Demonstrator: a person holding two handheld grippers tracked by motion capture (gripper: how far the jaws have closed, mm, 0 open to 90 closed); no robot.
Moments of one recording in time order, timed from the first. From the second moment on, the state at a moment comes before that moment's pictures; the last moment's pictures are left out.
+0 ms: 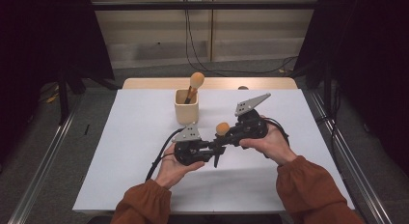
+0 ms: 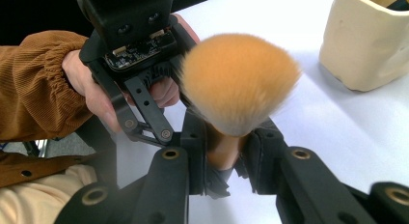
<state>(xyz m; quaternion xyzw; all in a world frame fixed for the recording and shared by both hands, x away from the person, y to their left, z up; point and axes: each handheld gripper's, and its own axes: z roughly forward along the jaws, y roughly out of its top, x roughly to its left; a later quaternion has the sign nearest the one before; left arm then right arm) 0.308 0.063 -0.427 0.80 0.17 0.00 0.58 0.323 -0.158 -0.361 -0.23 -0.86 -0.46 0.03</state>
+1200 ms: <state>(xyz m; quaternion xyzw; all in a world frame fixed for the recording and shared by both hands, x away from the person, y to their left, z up) 0.317 0.090 -0.420 0.79 0.20 0.03 0.58 0.304 -0.189 -0.392 -0.31 -0.79 -0.53 -0.08</state>
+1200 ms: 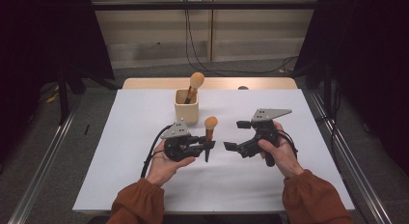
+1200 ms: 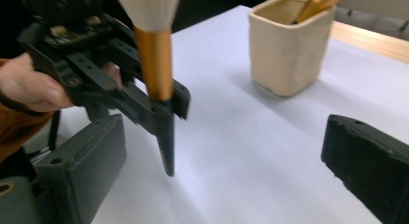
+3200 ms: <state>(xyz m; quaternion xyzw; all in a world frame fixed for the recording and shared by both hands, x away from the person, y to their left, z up) 0.386 0.181 -0.355 0.74 0.29 0.15 0.59 0.228 -0.281 -0.448 -0.43 -0.66 -0.56 -0.26</state>
